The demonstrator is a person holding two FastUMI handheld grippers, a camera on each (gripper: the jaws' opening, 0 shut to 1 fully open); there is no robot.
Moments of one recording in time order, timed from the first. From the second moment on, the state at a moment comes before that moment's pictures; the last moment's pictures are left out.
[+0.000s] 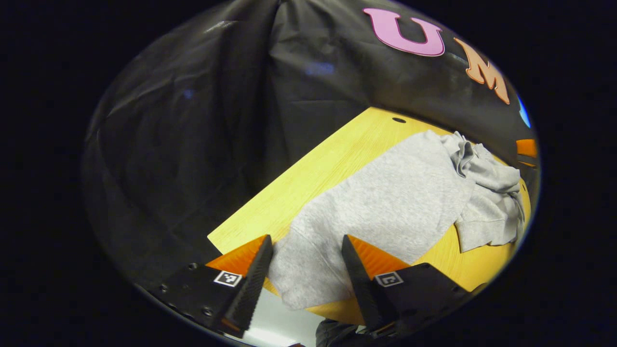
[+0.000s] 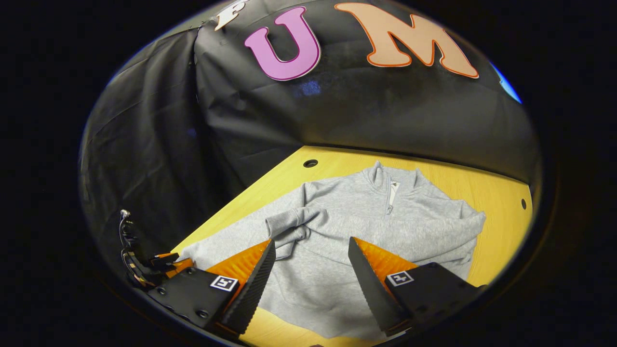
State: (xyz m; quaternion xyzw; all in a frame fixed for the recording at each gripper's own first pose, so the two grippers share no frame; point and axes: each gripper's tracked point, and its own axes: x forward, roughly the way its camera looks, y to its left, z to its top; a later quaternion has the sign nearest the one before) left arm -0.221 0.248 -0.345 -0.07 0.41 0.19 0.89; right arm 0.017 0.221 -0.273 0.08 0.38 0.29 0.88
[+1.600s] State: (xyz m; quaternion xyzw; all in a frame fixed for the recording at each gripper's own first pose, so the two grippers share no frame) left arm 0.028 0.066 -0.139 -0.03 0.26 -0.03 0.97; right arm -0.054 0.024 -0.271 0.11 0.37 0.14 0.91
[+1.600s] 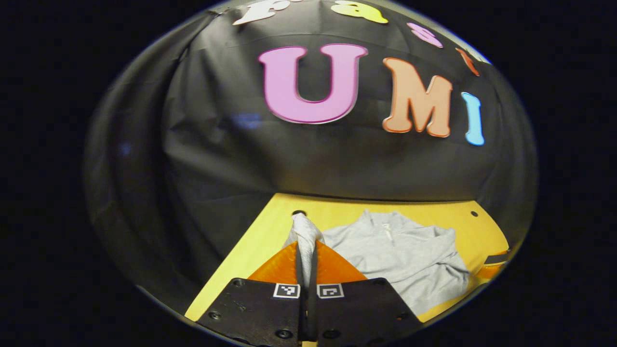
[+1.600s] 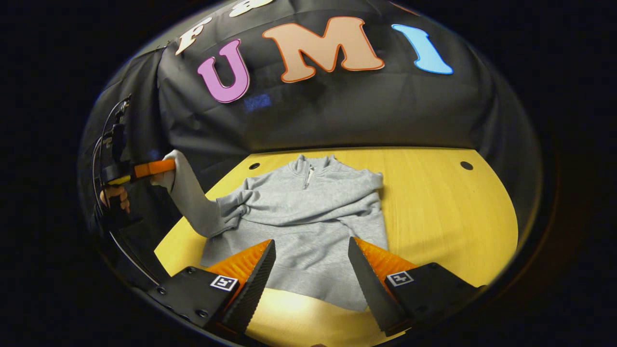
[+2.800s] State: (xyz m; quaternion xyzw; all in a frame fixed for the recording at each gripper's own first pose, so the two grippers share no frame) left arm 0.060 -0.287 -0.207 0.02 0.31 -0.29 0.90; right arm -0.150 -0.144 -0.284 0.14 0.38 -0.04 0.91
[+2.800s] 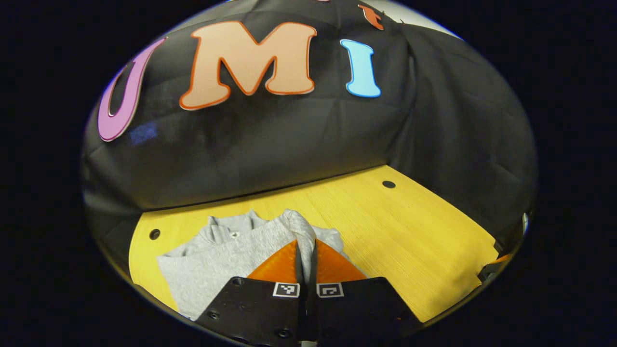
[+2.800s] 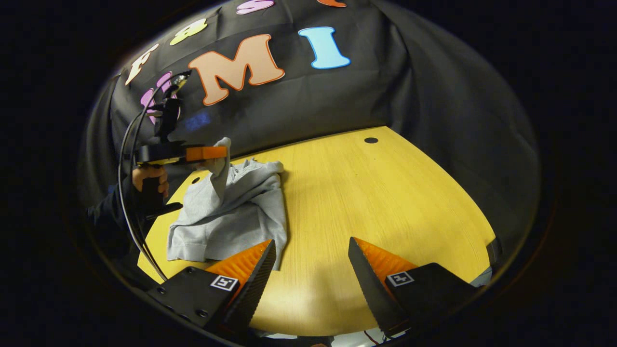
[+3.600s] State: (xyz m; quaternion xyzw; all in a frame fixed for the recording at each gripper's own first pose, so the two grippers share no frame) left arm 0.059 -0.283 -0.222 0.04 0.29 -0.28 0.91; right arm -0.131 -0.131 -0.291 0.14 0.38 -0.02 0.91
